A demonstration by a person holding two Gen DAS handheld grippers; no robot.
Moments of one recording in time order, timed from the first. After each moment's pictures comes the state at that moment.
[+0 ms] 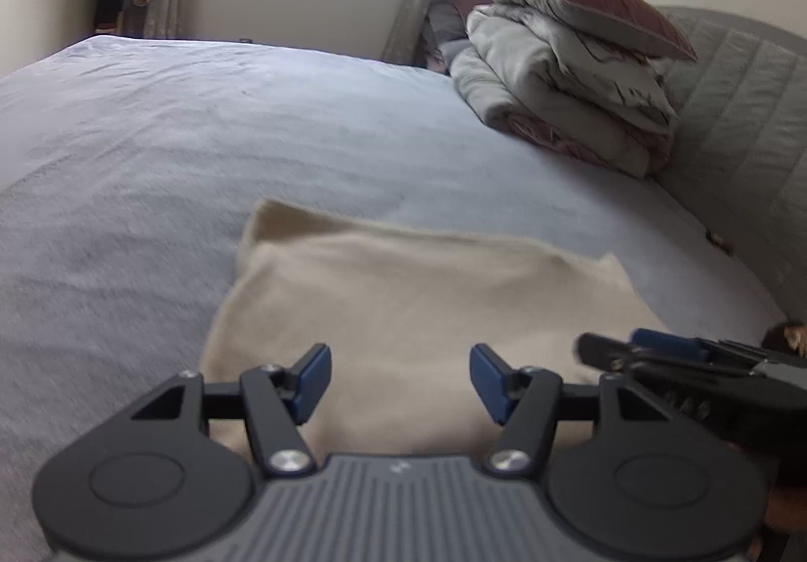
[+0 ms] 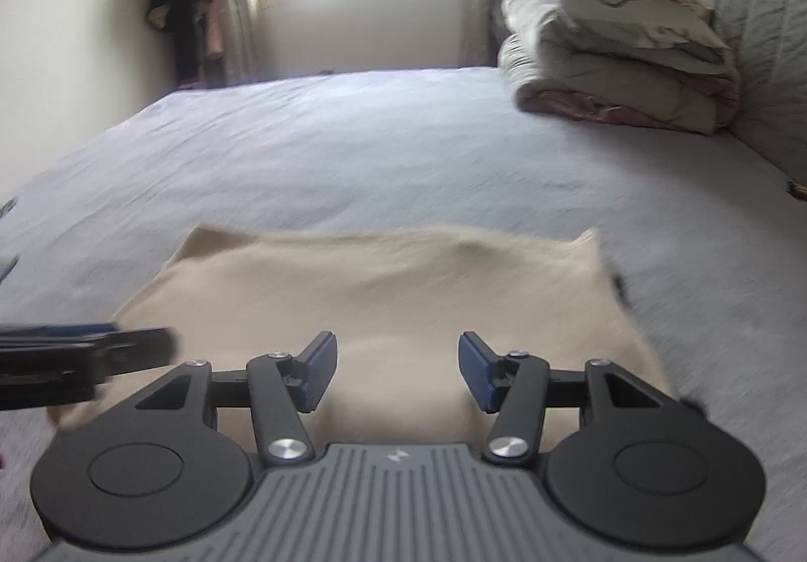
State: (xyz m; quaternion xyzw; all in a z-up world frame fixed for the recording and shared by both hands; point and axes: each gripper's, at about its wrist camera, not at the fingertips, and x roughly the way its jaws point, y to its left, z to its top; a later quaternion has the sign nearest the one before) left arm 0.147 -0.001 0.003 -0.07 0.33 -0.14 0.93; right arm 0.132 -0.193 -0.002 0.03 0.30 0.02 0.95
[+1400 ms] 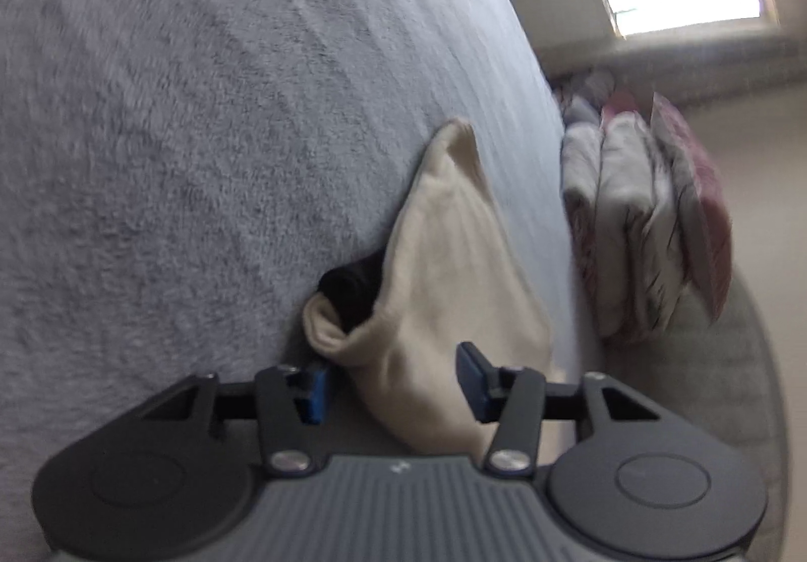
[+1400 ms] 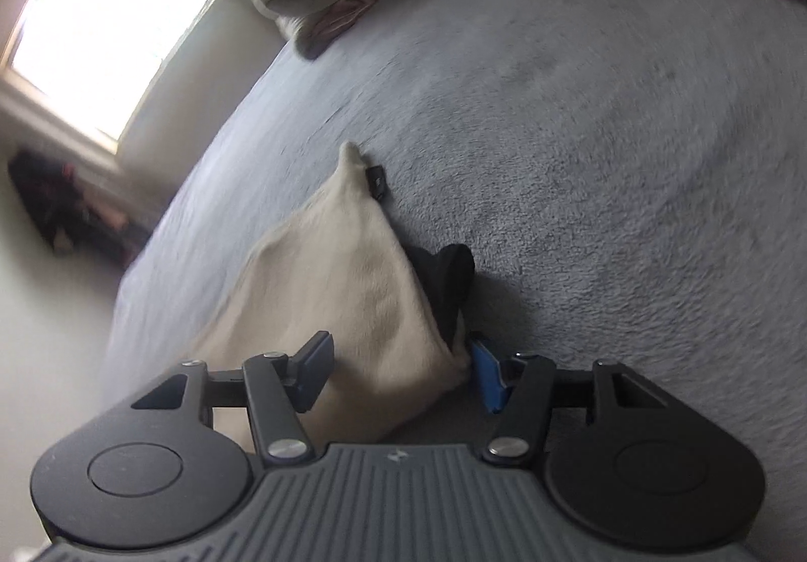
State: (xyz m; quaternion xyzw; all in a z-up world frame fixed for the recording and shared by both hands) left arm 0.142 0.119 -0.062 -0.50 0.41 -0.08 0.76; right arm 0.090 -0.356 -0.039 0.44 0.31 -0.08 0.84
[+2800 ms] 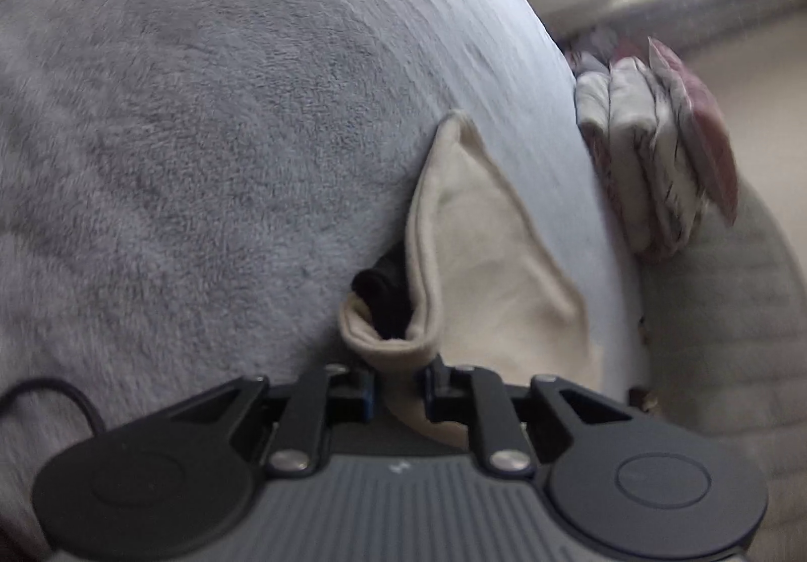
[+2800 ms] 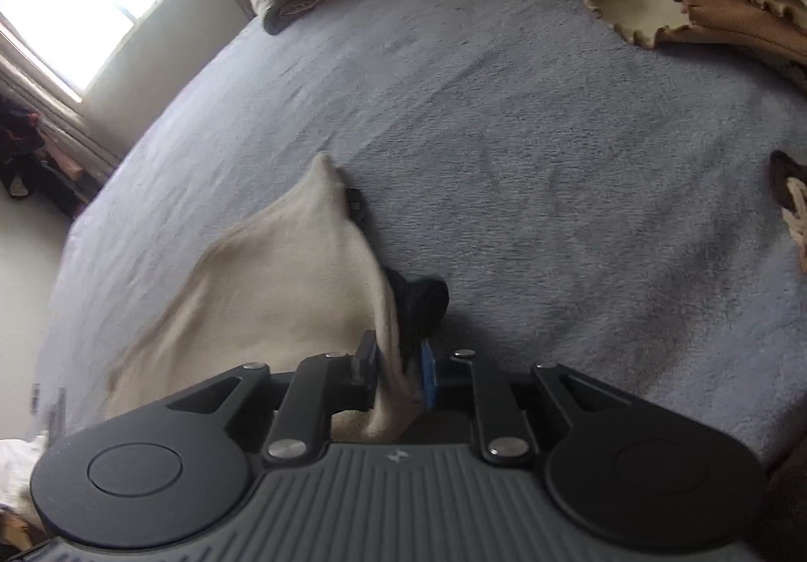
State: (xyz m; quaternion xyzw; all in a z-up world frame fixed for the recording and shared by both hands) left arm -0.049 0.129 -0.037 -0.40 0.44 -0.08 0.80; right arm -0.105 -0.328 -0.015 0.35 0.37 -0.14 0.85
